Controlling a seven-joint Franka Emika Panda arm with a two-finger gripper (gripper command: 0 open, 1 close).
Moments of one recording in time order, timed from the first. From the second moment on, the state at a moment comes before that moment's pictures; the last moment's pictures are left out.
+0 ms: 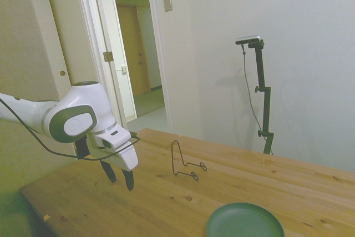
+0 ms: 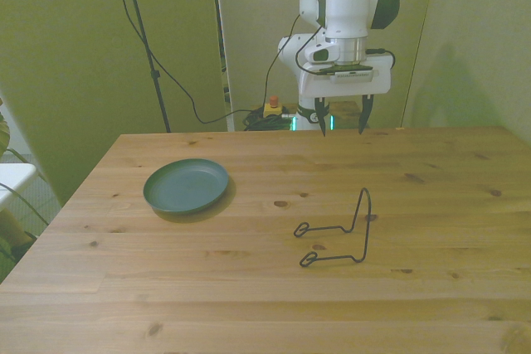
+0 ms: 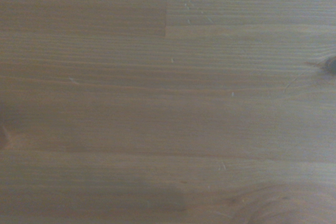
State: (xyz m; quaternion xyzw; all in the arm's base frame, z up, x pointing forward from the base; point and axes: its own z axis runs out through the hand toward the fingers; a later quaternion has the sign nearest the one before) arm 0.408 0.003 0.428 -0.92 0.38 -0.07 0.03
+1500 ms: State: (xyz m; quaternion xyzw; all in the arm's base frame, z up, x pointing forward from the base) arm 0.372 -0.234 0.472 -0.90 0.42 -0.11 -0.04
